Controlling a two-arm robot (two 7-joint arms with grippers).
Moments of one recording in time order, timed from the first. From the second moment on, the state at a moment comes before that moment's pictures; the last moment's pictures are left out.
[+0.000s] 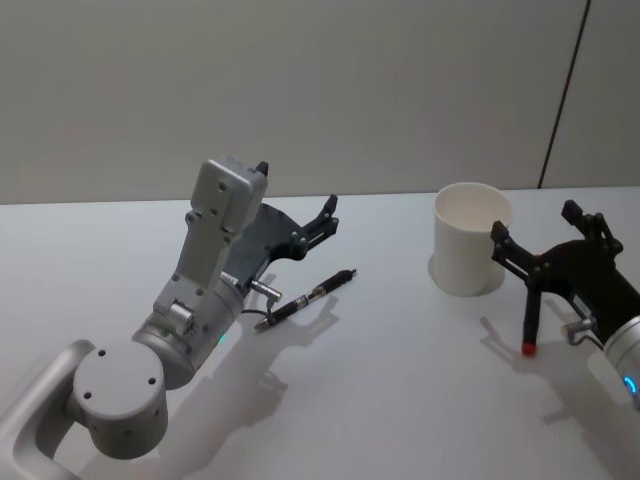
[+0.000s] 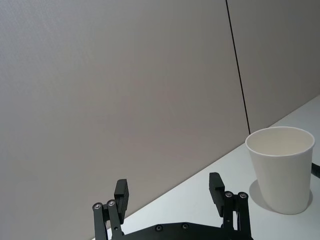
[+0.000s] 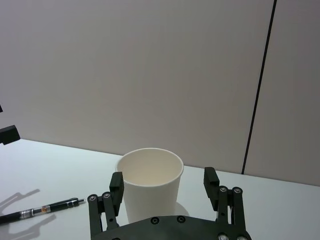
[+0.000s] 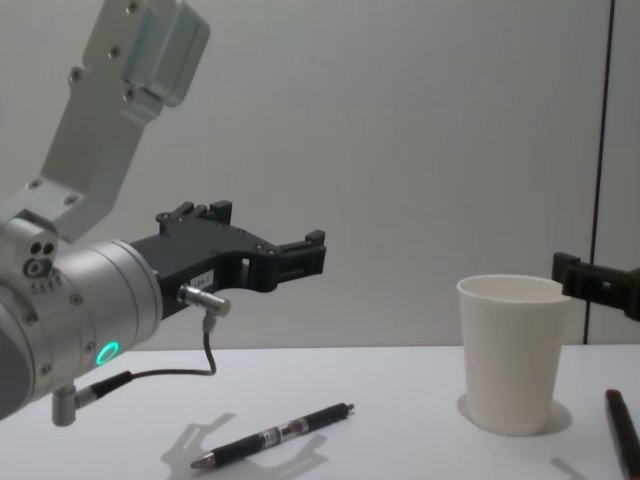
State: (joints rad) left arm -0.24 0.38 0.45 -1.63 -0.20 0.01 -0.01; right arm -0.03 0.34 -0.22 -1.78 0.30 0.04 0.05
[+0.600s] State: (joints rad) left arm -0.24 0.38 0.45 -1.63 -0.20 0.01 -0.01; right arm -0.12 0.37 -0.21 -1.88 0.35 0.07 -0.03
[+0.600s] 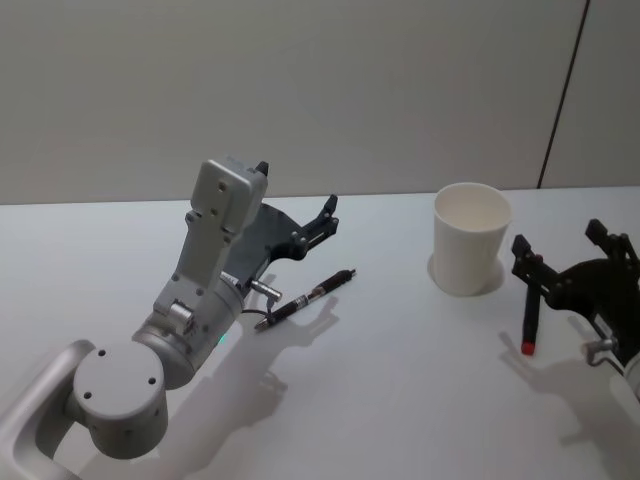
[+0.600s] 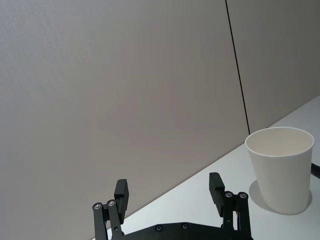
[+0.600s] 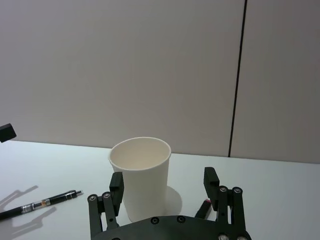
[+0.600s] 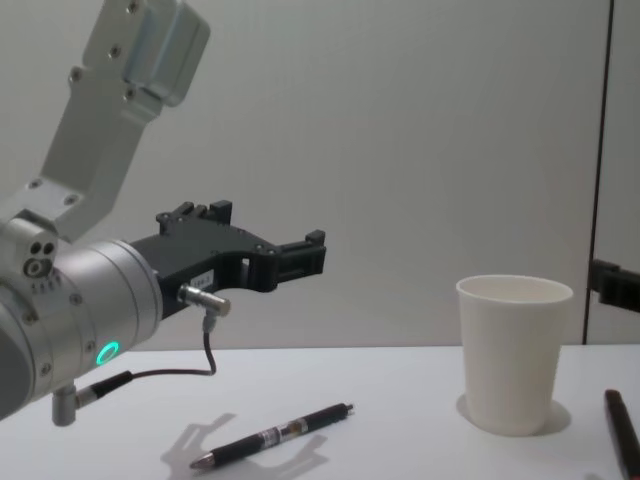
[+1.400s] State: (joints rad) left arm -0.24 0.38 0.45 -1.63 -0.20 0.01 -0.01; right arm -0.13 0.33 -0.17 -1.91 0.44 0.23 -0.19
